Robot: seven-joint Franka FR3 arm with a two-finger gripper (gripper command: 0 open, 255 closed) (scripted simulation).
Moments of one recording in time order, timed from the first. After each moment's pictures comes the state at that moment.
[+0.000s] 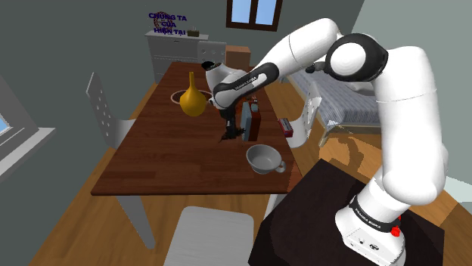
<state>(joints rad) -0.04 0.62 0.20 -1.65 -0.34 1.98 -0.42</state>
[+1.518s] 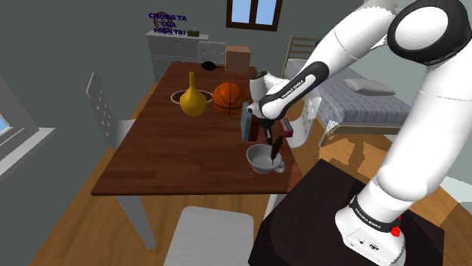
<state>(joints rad) -0.19 0.21 0.16 -2.32 -0.35 2.28 -0.50</state>
